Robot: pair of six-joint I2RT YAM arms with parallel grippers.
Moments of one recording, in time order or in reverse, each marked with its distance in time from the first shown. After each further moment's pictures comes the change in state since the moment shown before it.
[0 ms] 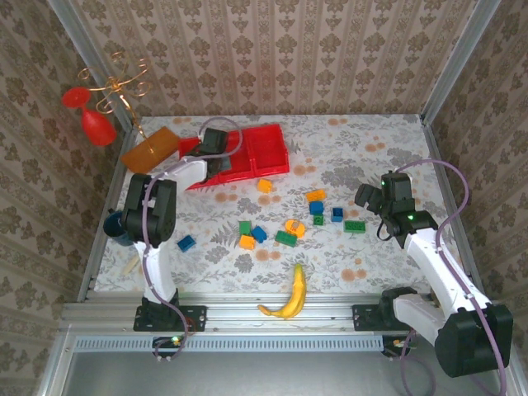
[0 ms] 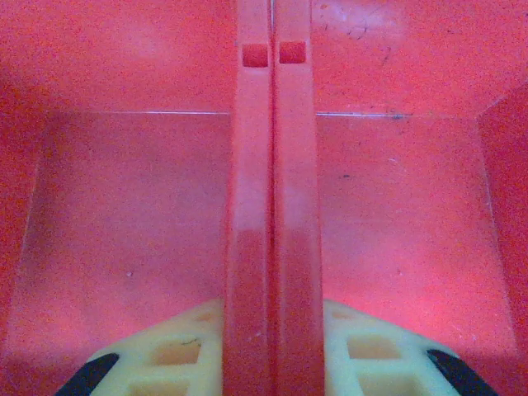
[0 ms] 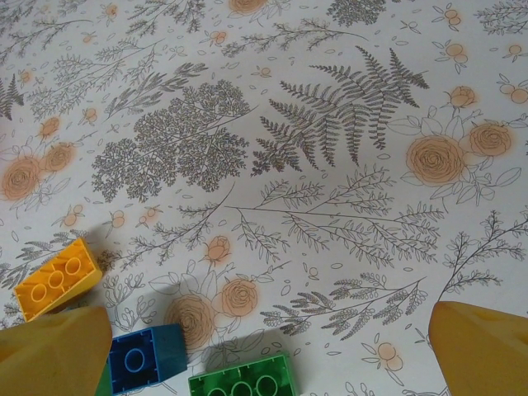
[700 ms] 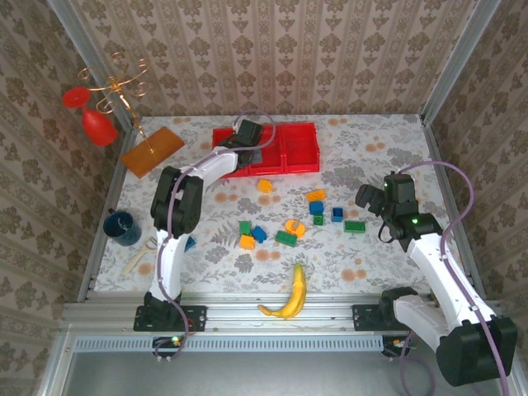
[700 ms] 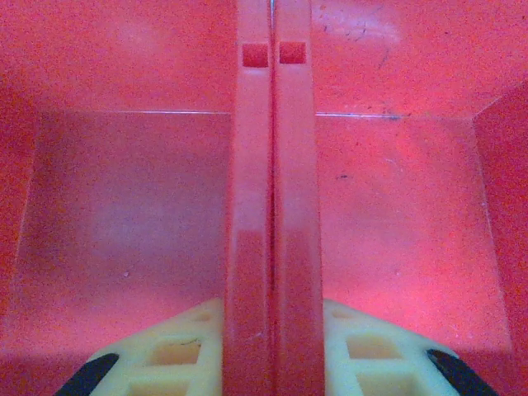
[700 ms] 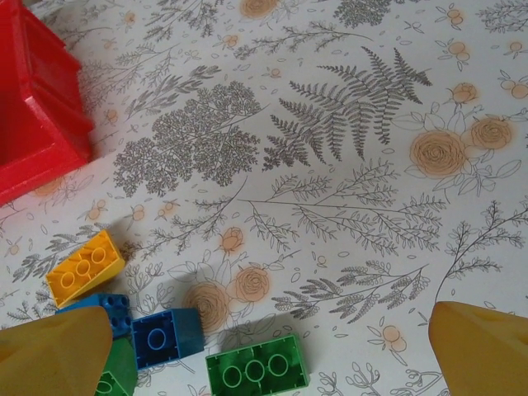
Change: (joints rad) left arm -0.164 0.226 0.365 -0.139 -0.011 -0.042; right arm 0.007 -0.059 0.019 -0.068 -0.019 0.023
